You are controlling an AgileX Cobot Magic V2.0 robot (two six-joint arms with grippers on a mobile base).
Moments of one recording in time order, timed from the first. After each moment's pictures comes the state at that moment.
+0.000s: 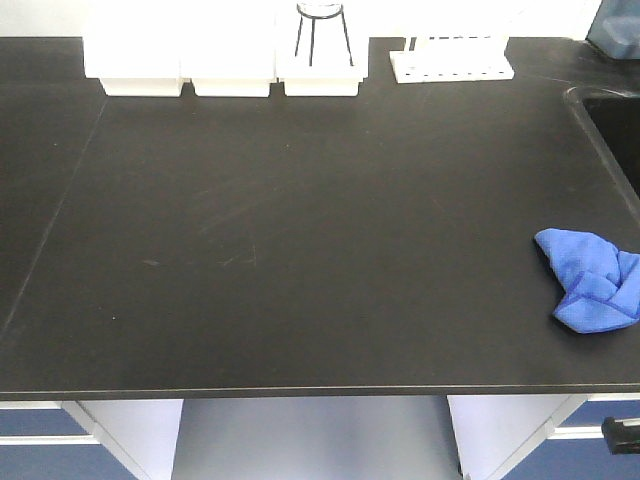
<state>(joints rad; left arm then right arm) -0.02 -0.01 0.03 0.14 0.22 -0.18 0.00 -0.01 0.03 -0.10 0.18 -0.16</state>
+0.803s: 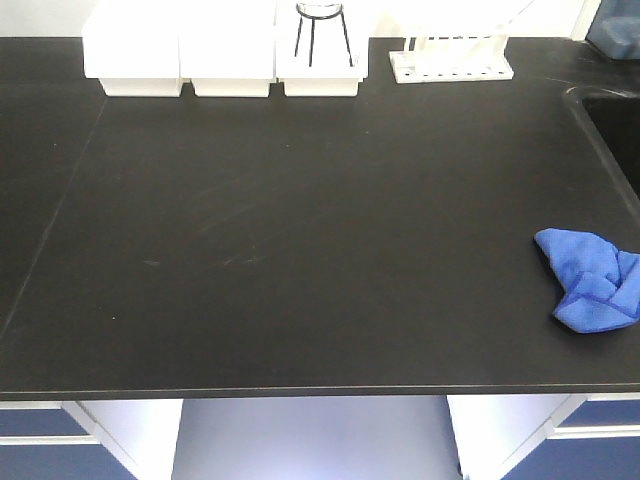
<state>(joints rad) -0.02 -0.01 0.03 0.14 0.22 -0.18 0.00 -0.01 0.03 -0.04 -0.47 -0.09</state>
